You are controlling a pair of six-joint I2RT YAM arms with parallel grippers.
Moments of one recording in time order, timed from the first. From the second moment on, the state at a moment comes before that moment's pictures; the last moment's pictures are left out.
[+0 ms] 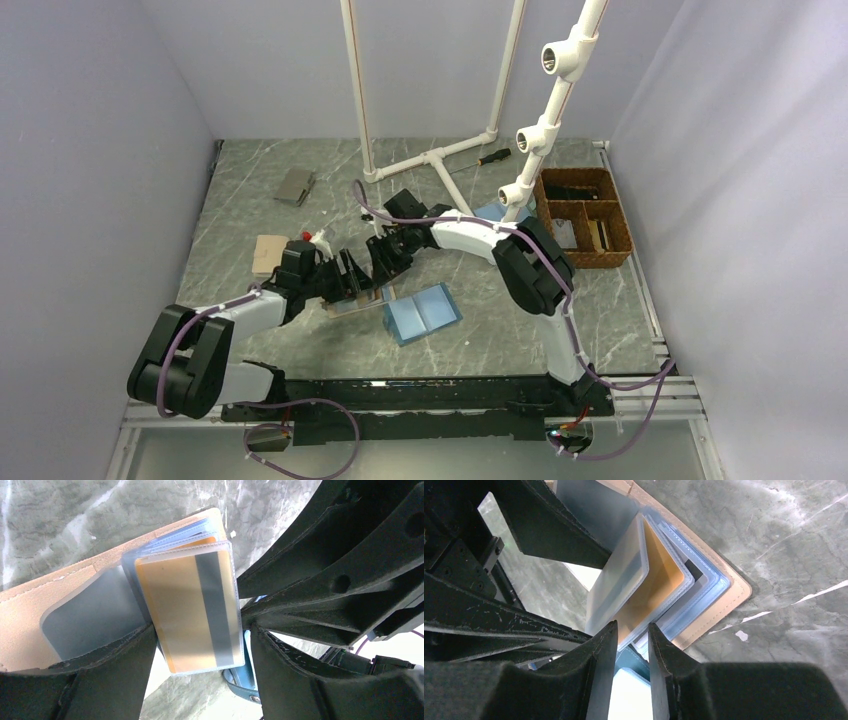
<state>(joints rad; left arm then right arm) -0.30 1.30 0.38 0.22 0.43 -0.68 0.79 2.13 1.54 -0.44 -0.60 0.20</state>
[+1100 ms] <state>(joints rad) -0.30 1.28 0.40 0.13 0.44 -0.67 0.74 2.18 1.44 -0.22 -0.91 0.41</state>
